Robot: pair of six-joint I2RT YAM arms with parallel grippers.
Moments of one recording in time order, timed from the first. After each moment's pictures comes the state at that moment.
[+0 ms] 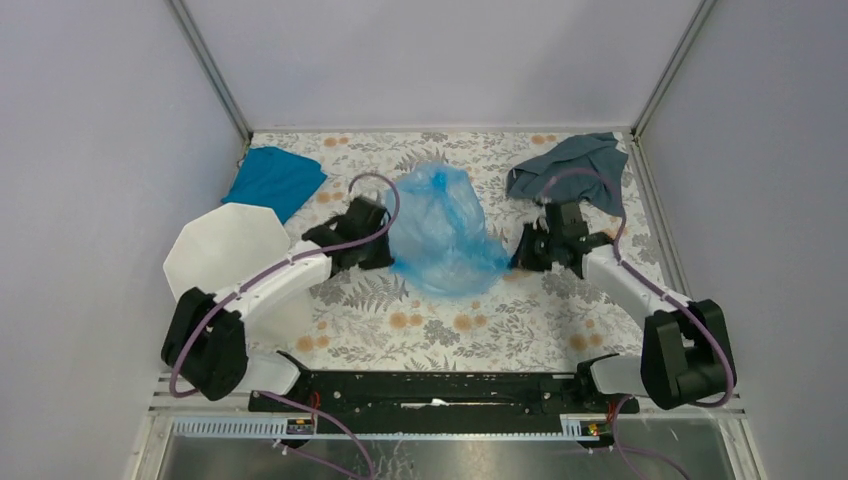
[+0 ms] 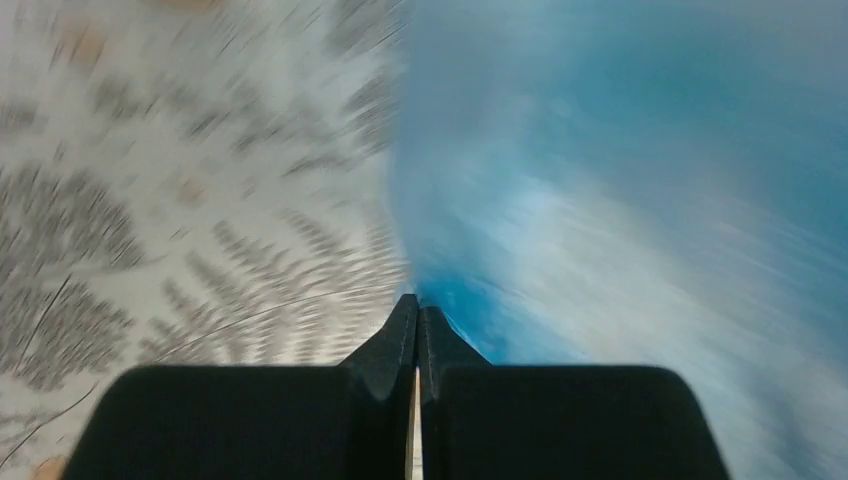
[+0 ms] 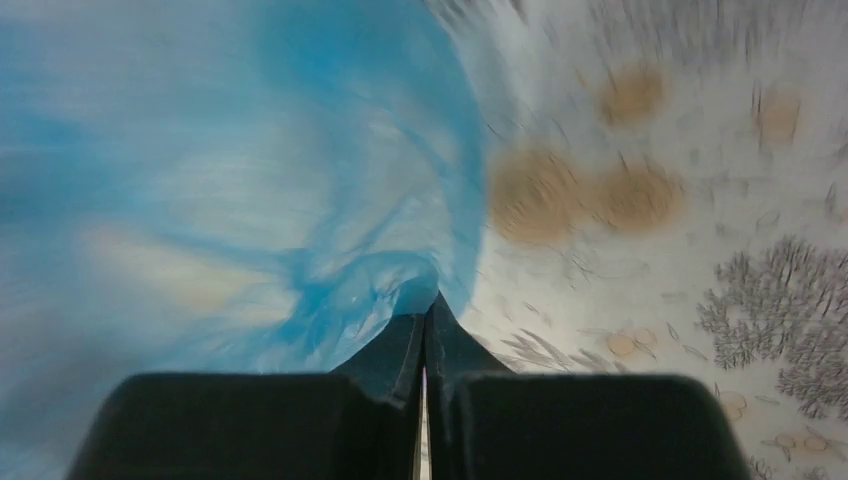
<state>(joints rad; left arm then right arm) -0.58 1.37 0.85 -0.44 -0.11 -0.70 0.28 1.33 0.69 -0.31 -0.31 0.47</state>
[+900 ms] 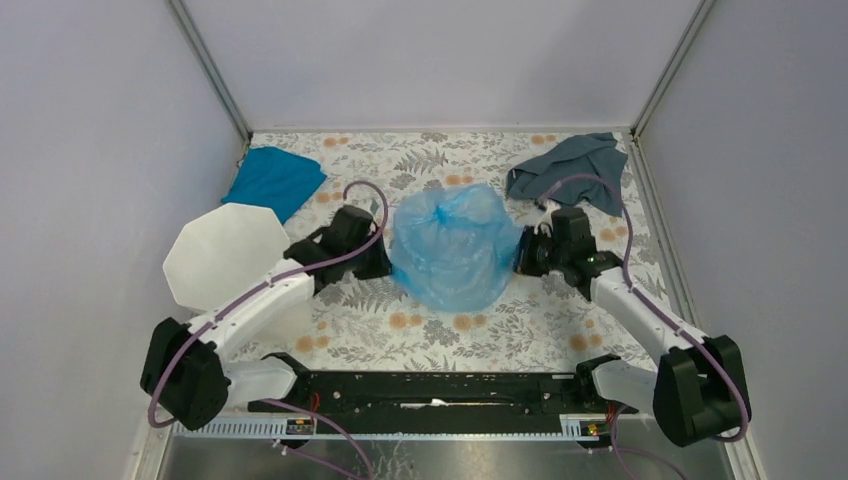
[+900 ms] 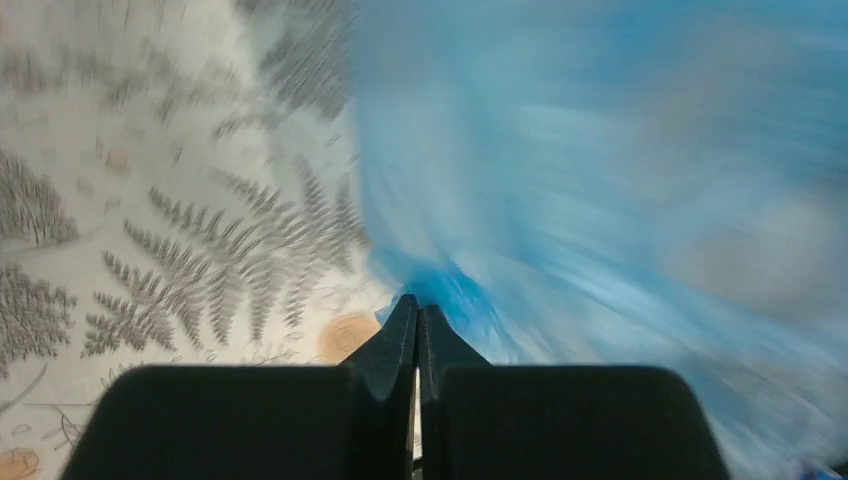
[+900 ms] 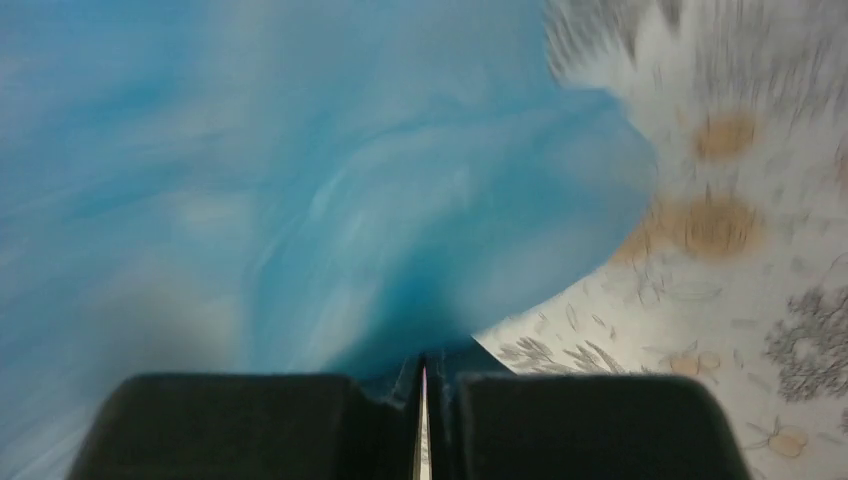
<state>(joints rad) -0.58 1.20 0.82 -0.47 0.07 -0.68 0.30 1.16 0.63 -0.26 -0.39 0.49</state>
